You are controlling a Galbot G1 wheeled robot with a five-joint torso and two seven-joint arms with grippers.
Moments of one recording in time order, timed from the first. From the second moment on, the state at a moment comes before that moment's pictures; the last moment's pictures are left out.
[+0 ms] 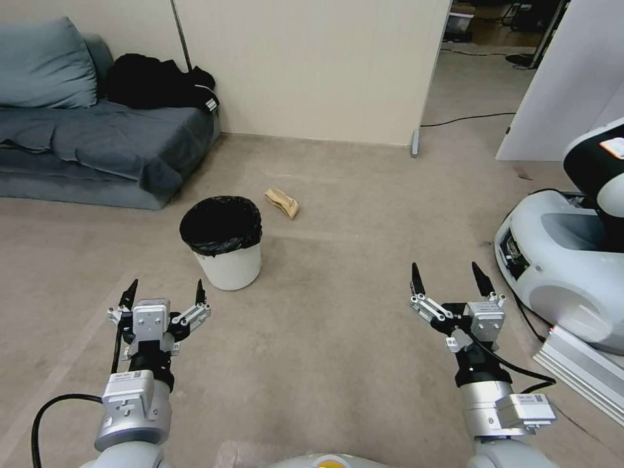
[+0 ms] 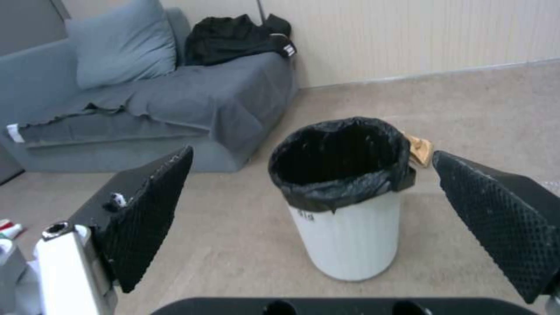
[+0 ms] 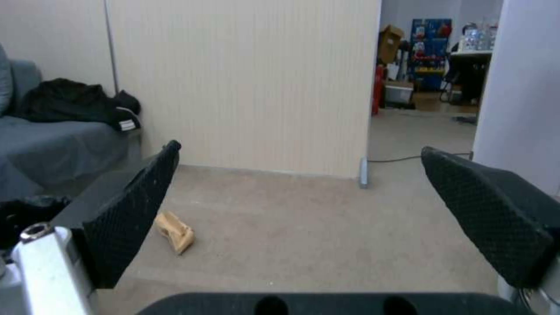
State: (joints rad) left arm 1.85 -1.50 -0.58 -2.50 0.14 0.28 -0.19; right arm -1.80 1.58 0.51 2.35 -0.02 0.12 -0.01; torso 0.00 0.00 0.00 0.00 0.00
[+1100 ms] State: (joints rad) left arm 1.85 -1.51 -0.57 -2.50 0.14 0.28 -0.18; right arm -1.81 1.58 0.52 2.35 -0.02 0.12 -0.01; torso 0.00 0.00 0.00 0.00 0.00
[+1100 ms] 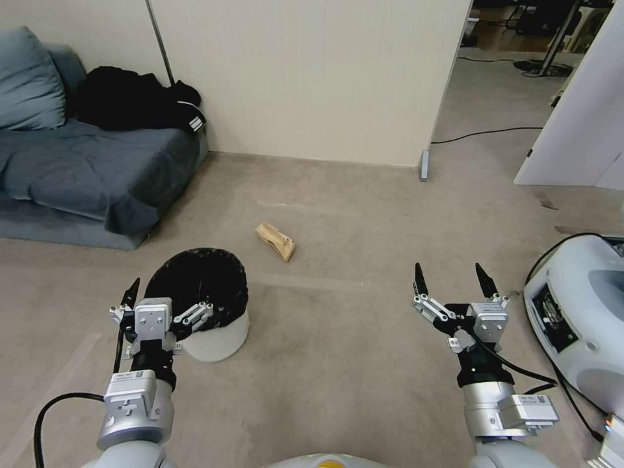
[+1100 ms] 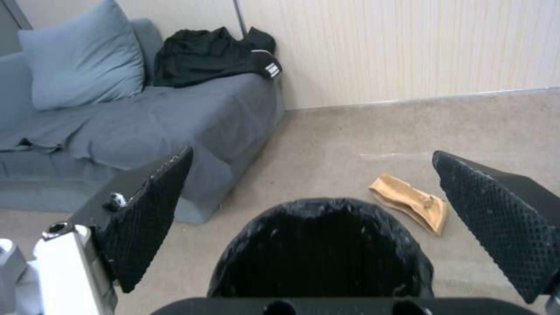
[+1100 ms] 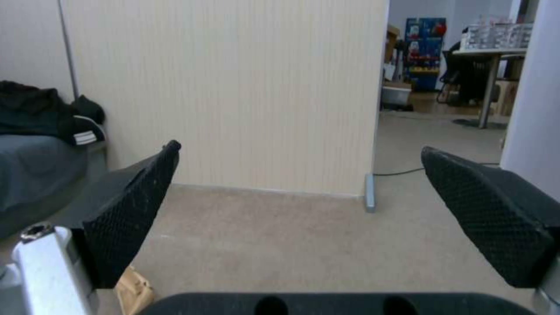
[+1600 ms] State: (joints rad) left arm 1.85 -1.51 -0.58 -2.50 0.14 0.27 -0.19; right arm -1.80 1.59 0.53 2.35 0.01 0.16 -0.01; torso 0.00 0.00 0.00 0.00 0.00
